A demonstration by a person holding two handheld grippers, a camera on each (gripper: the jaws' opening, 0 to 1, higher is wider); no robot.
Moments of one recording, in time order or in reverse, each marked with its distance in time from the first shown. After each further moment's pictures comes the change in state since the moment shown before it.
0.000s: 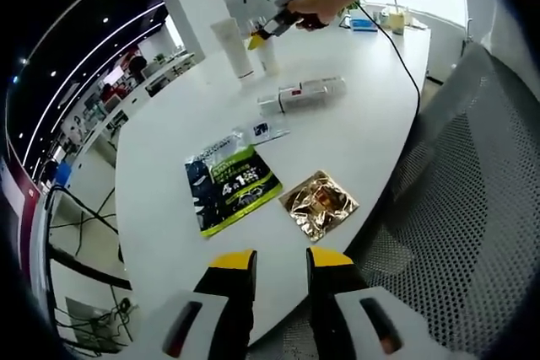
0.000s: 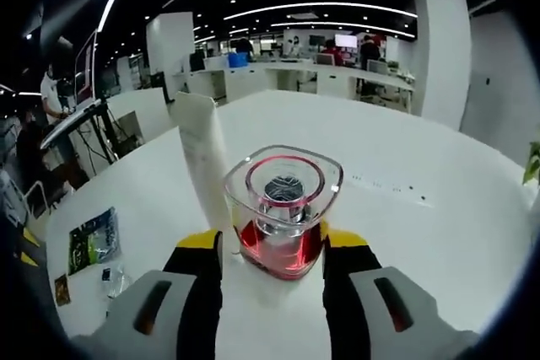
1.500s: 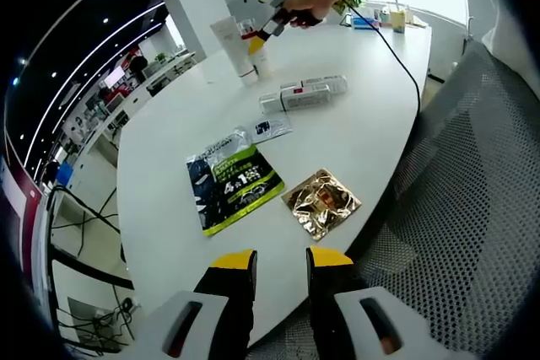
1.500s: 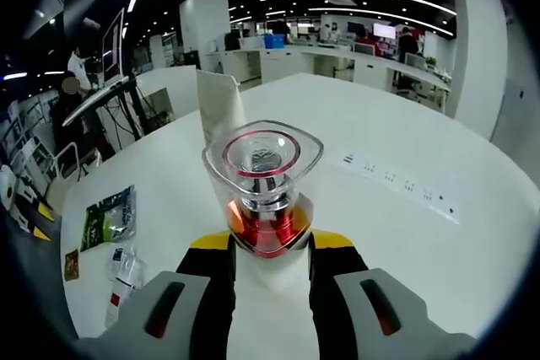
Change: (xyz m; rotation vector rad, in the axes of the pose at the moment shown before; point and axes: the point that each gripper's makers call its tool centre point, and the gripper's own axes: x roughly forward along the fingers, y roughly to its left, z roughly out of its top) left arm 0.001 0.003 0.000 0.006 0.003 0.013; right arm 0.012 0.018 0.001 -0.059 0.064 0.142
